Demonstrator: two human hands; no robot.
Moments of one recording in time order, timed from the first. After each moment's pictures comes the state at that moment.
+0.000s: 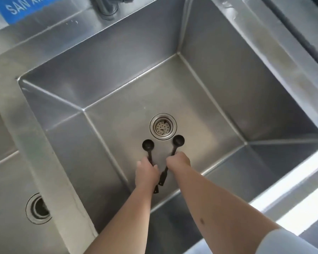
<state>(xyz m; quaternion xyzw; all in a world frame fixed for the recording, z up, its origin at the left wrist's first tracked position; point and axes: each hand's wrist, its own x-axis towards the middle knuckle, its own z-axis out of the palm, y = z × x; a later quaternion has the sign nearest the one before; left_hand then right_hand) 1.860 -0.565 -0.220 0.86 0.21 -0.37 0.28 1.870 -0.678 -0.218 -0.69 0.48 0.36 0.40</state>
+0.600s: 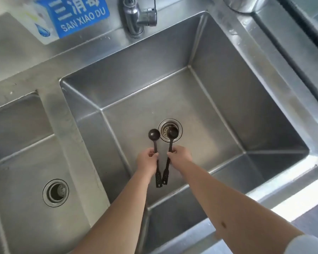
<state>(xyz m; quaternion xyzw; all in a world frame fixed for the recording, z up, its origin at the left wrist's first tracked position) 1.880 -0.551 -0.176 0.78 0.28 -0.30 0.48 1.879 -0.678 -0.172 -0.78 0.32 0.31 0.44</state>
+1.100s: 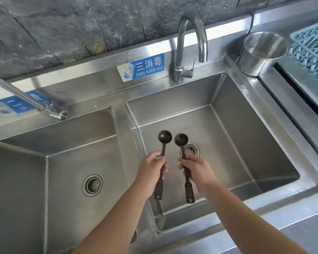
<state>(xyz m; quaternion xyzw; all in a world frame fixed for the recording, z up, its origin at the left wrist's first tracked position) 1.839 -0.486 0.027 0.65 0.23 -0.19 0.70 1.841 -0.650 0.015 -0.63 0.25 0.23 0.70</state>
